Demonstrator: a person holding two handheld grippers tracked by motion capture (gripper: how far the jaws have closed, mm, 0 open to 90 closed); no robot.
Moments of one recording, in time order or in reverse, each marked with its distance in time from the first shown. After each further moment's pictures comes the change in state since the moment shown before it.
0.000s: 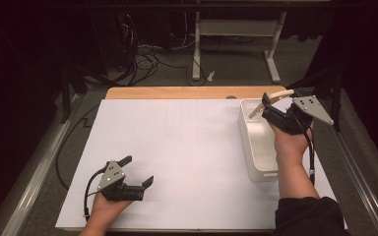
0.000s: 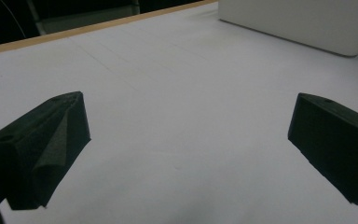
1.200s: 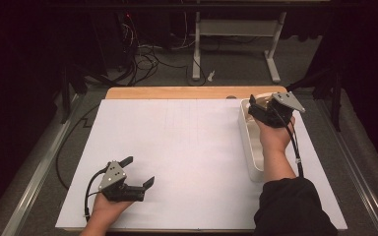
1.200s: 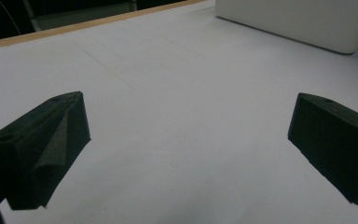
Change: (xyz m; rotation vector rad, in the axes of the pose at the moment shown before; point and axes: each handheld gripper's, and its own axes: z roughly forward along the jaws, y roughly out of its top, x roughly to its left) left arm -0.001 -0.001 0.002 0.009 -0.011 -0.002; right arm 0.012 -0.034 0.054 0.176 -0.063 -0.002
